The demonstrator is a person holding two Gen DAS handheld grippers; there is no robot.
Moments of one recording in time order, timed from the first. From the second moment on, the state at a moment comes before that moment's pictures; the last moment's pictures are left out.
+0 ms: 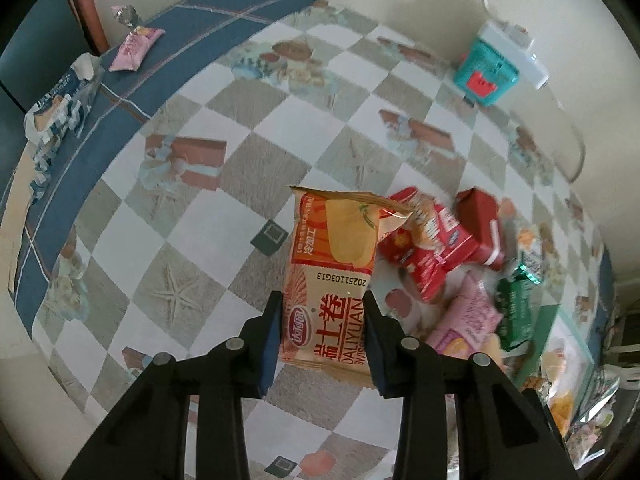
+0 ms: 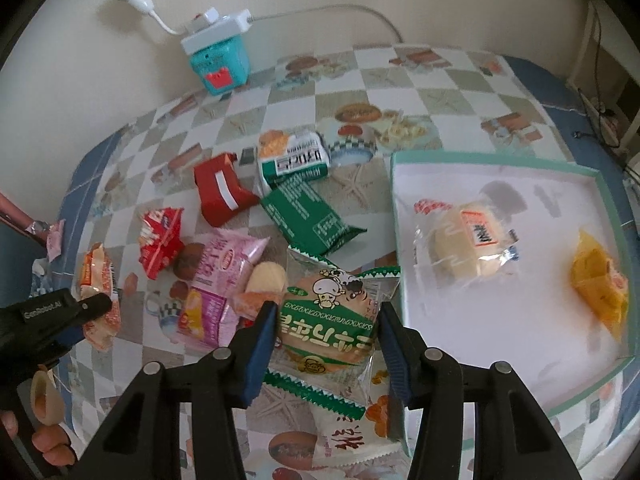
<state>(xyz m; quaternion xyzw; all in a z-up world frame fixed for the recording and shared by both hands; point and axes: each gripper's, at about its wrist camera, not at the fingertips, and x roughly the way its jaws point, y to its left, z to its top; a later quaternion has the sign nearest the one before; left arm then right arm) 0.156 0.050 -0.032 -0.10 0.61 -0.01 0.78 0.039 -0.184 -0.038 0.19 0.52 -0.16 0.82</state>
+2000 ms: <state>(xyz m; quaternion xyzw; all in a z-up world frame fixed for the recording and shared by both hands) 0.006 -0.207 0.007 0.10 0.59 -0.26 0.76 -0.115 -0.360 0.004 0.31 0.46 -0.36 0.75</state>
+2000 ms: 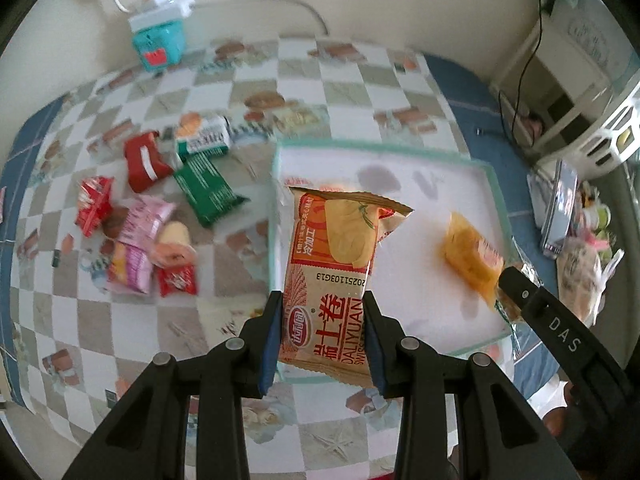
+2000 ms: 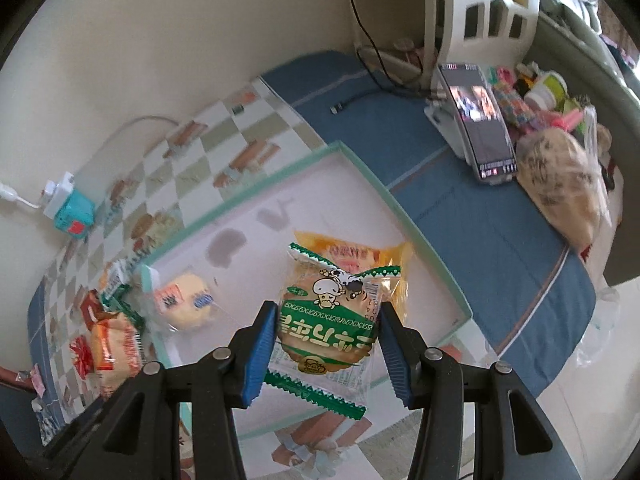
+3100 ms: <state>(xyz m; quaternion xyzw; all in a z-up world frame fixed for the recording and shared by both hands) 0.082 -0.101 -0.010 0.00 0.62 -0.10 0.78 -0.080 -0.327 -0.020 0.27 0.51 -0.33 0.74</state>
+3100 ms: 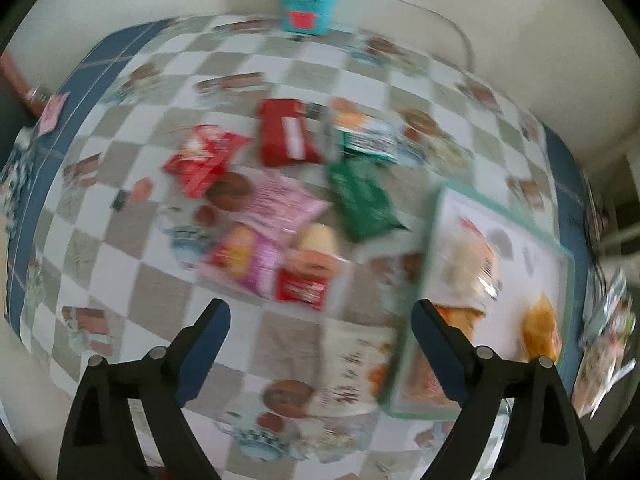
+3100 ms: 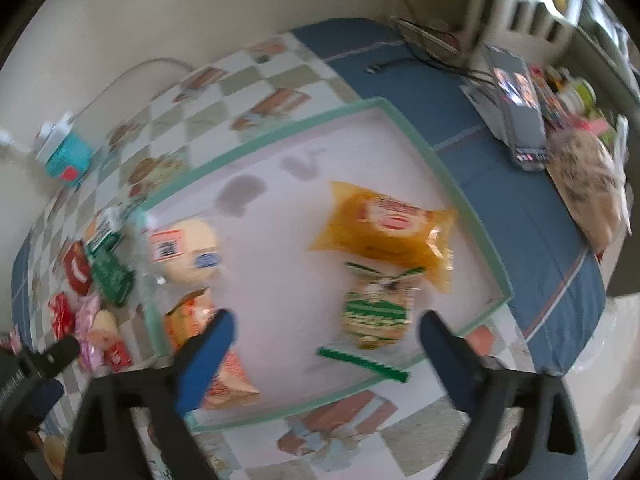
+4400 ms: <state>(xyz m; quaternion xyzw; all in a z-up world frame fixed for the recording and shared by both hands) 0.121 0.032 -0.060 0.06 0.64 0.00 0.76 0.013 -0.151 -0.068 0.20 0.61 -0.12 0.76</state>
